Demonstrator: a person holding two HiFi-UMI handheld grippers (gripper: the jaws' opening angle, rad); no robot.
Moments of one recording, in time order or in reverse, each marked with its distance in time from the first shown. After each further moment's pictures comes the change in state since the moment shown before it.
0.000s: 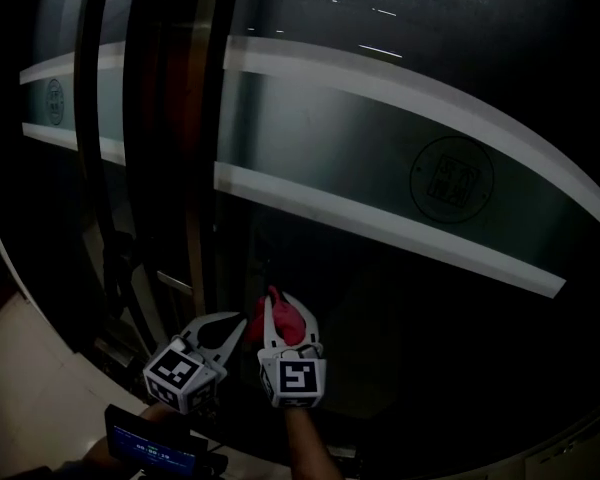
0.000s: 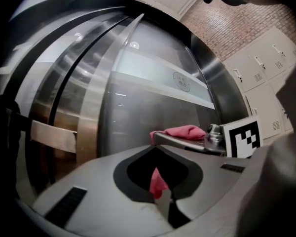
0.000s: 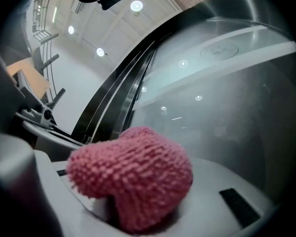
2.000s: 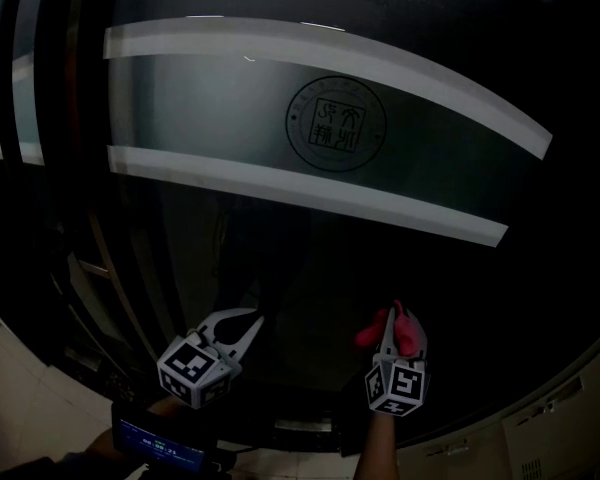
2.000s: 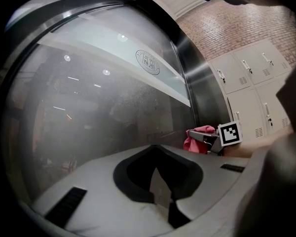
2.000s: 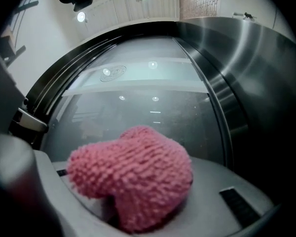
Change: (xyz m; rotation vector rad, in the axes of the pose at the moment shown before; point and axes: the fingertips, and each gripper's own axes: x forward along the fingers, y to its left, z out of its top) left arm 0.097 -0.160 -0.012 -0.026 0.017 -0.283; right arm -0.272 -0.301 0.014 -0.121 0.091 -0.623
